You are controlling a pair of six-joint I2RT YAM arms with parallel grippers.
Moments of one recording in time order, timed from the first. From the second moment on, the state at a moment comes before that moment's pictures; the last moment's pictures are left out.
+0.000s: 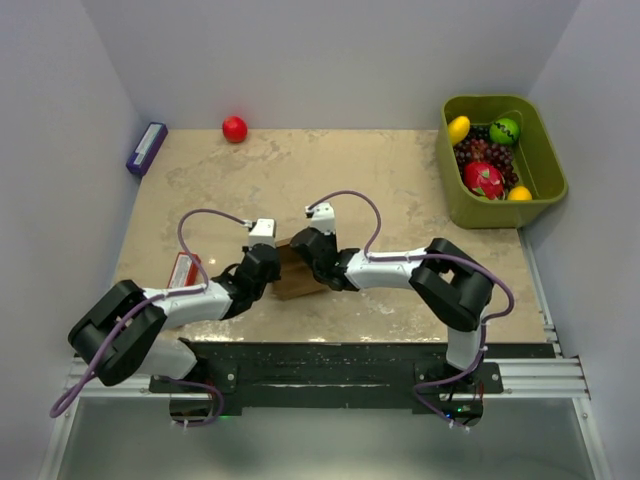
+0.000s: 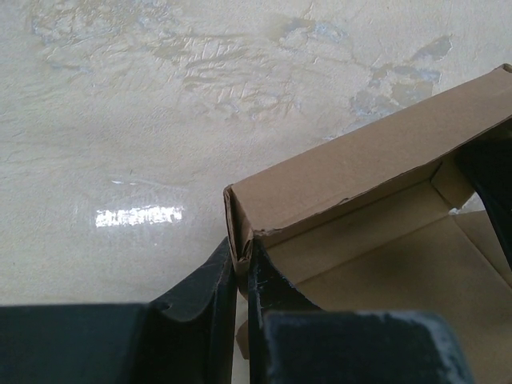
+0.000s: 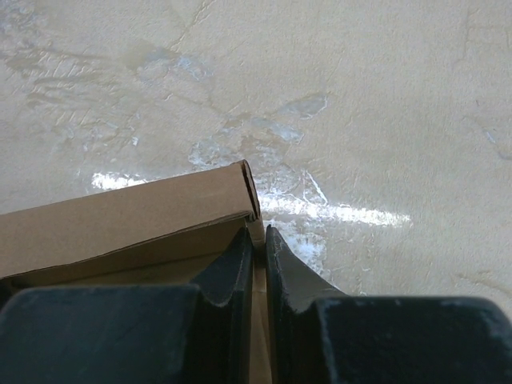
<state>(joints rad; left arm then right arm) -0.71 1.36 0.43 0.30 -0.51 -0.42 0.98 1.89 1.09 0.05 0.74 0.54</state>
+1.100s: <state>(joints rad) -0.71 1.34 0.51 0.19 -0.37 -0.33 0.95 1.43 0.92 -0.14 0.33 0.37</state>
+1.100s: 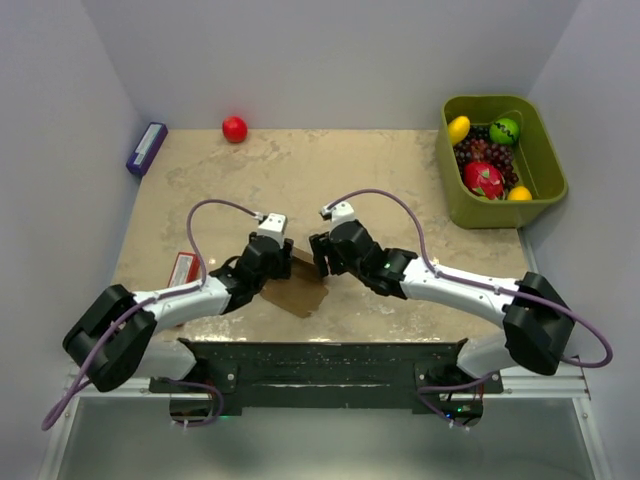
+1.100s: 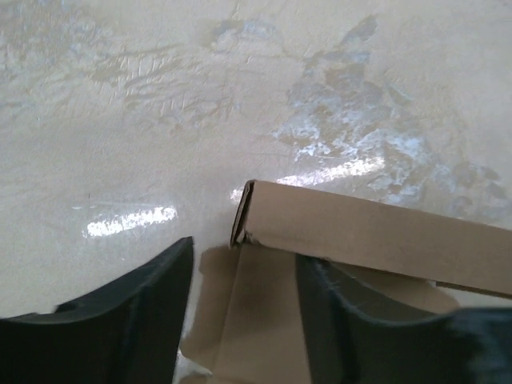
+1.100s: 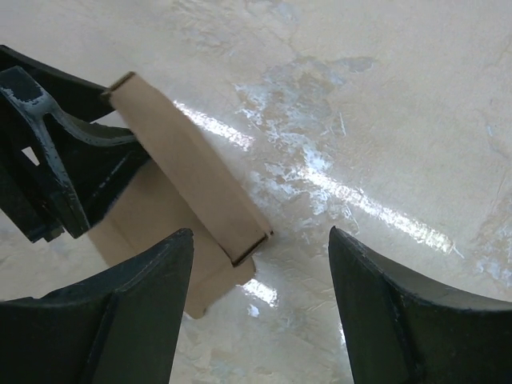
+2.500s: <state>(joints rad) -0.13 0.94 0.72 -0.28 0.12 -0.21 1.25 1.88 1.47 -0.51 0.72 0.16</state>
